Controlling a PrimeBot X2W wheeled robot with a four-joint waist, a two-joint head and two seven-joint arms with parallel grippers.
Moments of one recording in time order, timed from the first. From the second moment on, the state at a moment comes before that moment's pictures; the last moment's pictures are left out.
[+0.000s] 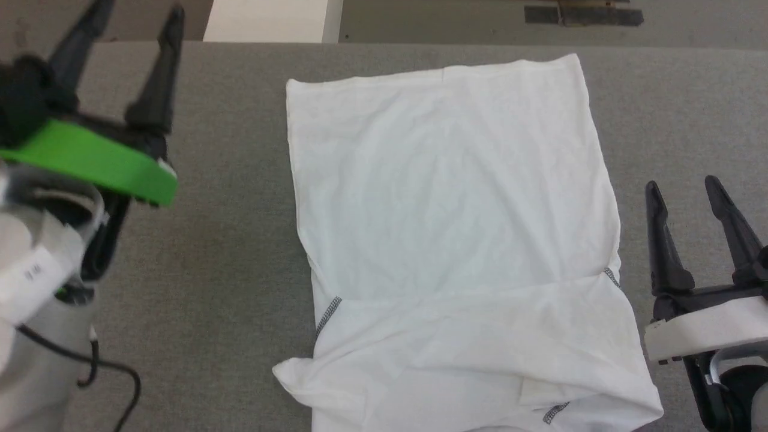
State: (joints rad) left arm -0.55 0.52 -0.20 -0.21 -0.48 0.01 0.10; right arm -0.03 -0.05 -0.10 -0.38 0.10 0.13 0.15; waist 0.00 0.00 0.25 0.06
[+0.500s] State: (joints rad) left arm -0.95 0.55 -0.27 0.18 -0.59 -0.10 0.36; right arm -0.12 -0.05 -0.05 -0.41 0.10 0.13 0.12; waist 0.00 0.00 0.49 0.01
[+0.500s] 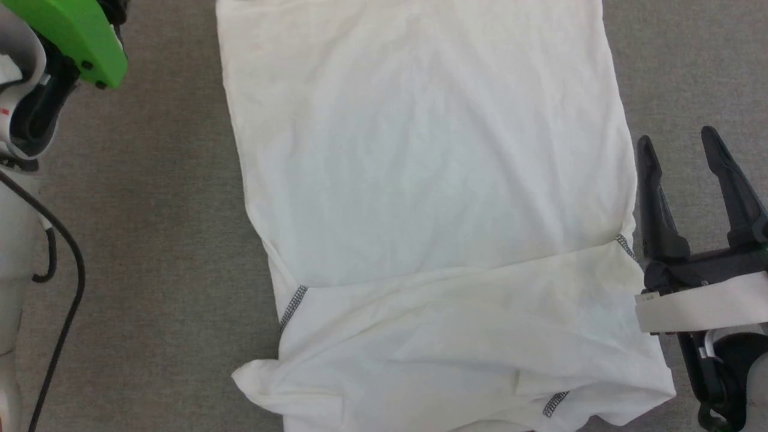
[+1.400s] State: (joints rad) left arm -1.04 0.65 -0.37 0.29 -0.65 -0.09 0.61; right arm -0.18 -0.05 -0.04 -0.37 0.14 0.13 0.09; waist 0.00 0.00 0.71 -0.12
